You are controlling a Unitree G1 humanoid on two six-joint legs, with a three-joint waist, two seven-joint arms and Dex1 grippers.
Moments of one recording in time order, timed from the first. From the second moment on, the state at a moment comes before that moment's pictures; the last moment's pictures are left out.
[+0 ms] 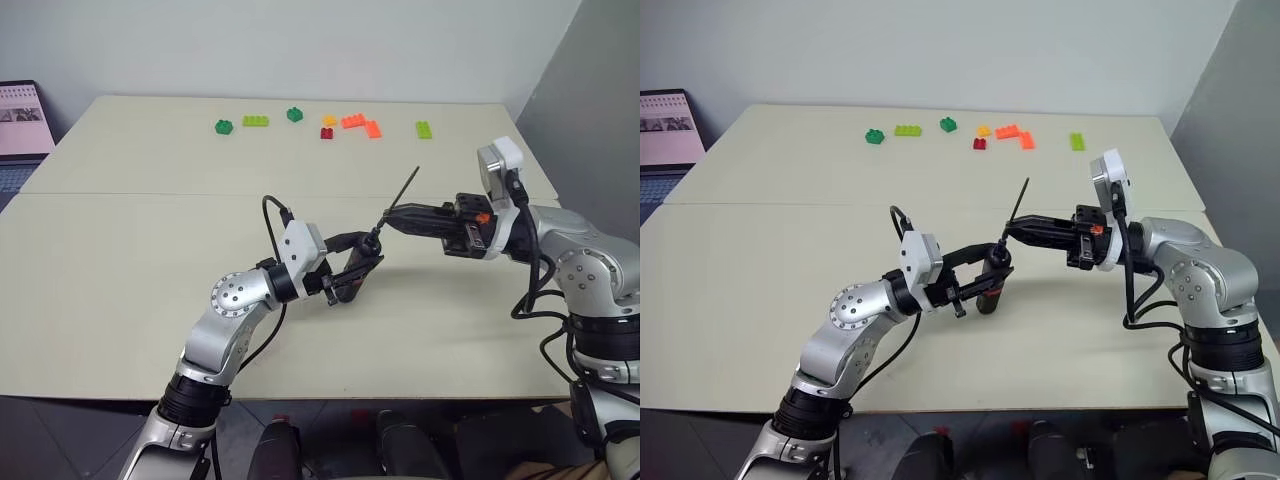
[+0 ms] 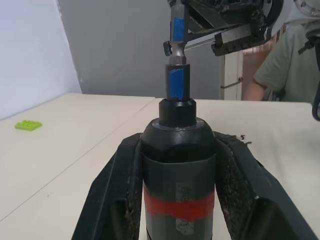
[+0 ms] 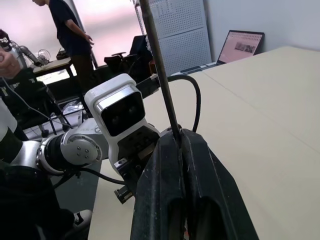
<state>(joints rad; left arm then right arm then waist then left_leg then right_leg) -0.36 0.35 -0.19 -0.20 -0.34 0.15 -0.80 -0.66 -0.62 -0.02 -0.16 0.82 0.77 1.07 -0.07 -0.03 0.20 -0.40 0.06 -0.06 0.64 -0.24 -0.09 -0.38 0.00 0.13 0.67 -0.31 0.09</state>
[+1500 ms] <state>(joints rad) -0.37 0.36 -0.15 -0.20 -0.34 0.14 -0.78 -0.70 -0.61 -0.03 -0.16 0.76 0.74 1.02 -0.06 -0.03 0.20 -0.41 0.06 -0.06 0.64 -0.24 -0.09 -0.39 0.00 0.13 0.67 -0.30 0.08</state>
